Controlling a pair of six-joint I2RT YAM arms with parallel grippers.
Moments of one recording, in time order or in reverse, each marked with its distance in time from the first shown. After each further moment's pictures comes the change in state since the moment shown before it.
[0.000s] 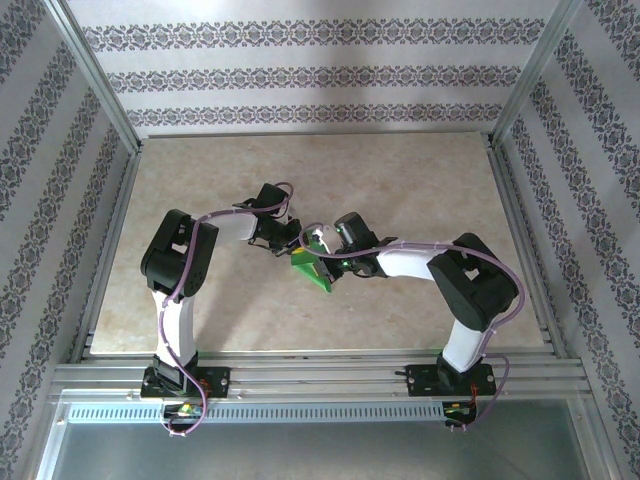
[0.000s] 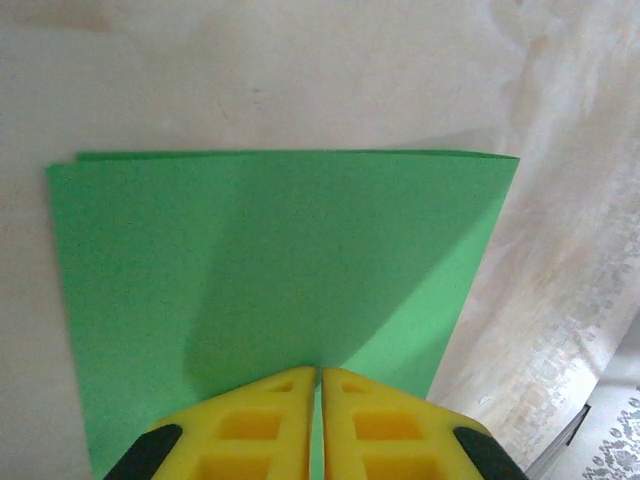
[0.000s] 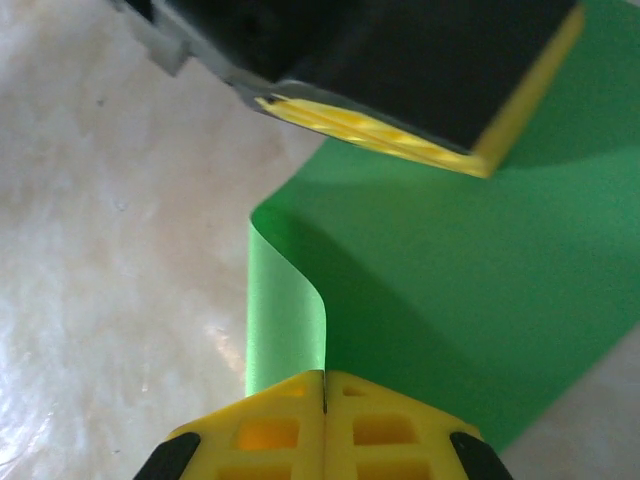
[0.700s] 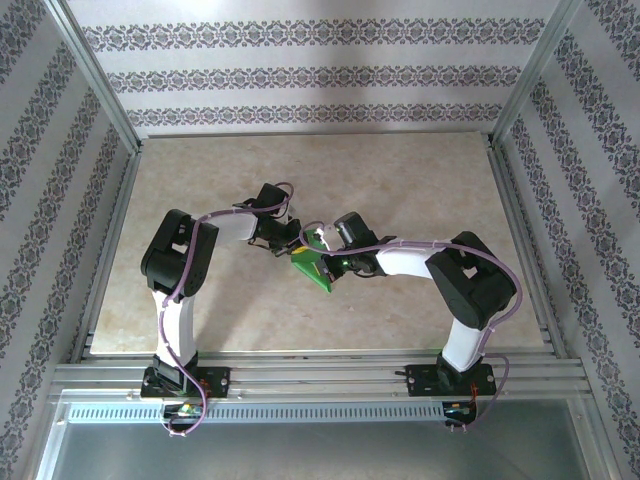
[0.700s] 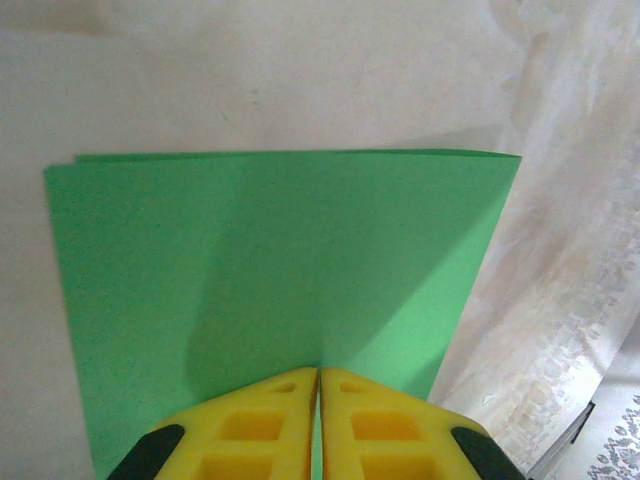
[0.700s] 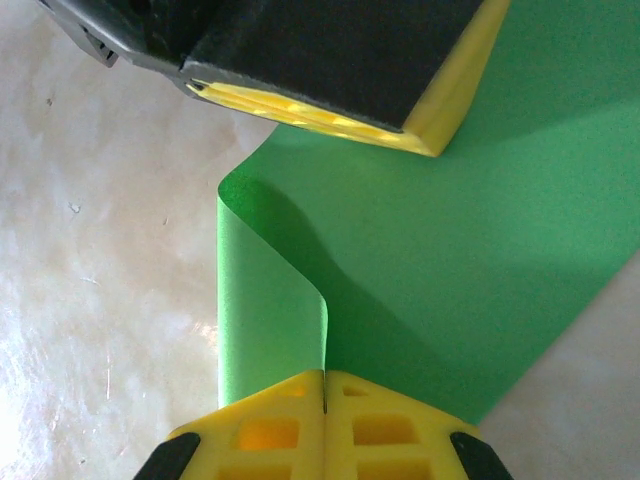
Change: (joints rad) left arm 0.000 0.002 0.000 0.000 0.001 0.009; right arm -0.005 0.013 0.010 -0.023 0.033 0.024
